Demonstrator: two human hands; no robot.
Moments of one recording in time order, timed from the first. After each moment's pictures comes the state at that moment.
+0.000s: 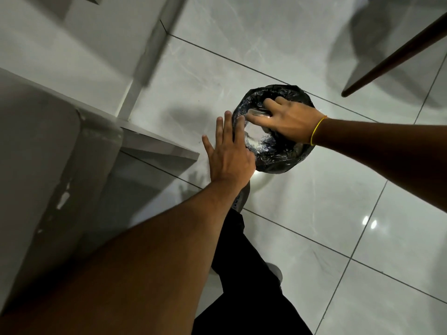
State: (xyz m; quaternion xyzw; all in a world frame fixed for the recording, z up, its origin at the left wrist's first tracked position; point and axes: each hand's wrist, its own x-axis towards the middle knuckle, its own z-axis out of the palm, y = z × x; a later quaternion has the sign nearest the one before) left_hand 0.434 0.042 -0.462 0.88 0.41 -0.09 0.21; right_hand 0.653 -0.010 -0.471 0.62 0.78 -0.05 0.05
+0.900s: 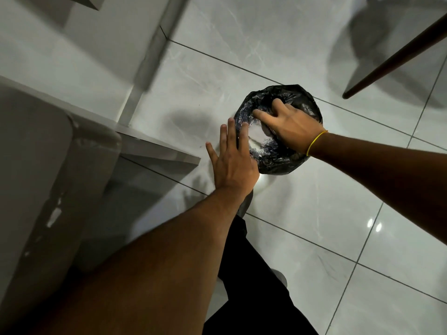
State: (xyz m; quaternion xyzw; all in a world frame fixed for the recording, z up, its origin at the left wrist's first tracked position) left_hand 0.433 0.036 -0.471 0.88 0.41 -0.09 0.22; right_hand 0.636 -0.015 -0.484 0.73 0.68 -0.10 -0.01
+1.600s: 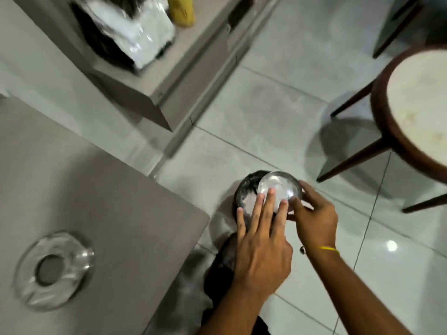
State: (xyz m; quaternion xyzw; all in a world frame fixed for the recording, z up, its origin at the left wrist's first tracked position) left_hand 0.423 -0.026 -0.226 0.93 0.31 0.09 0.18; right_hand 0.562 -0.057 -0.232 0.83 0.06 -0.22 -0.51
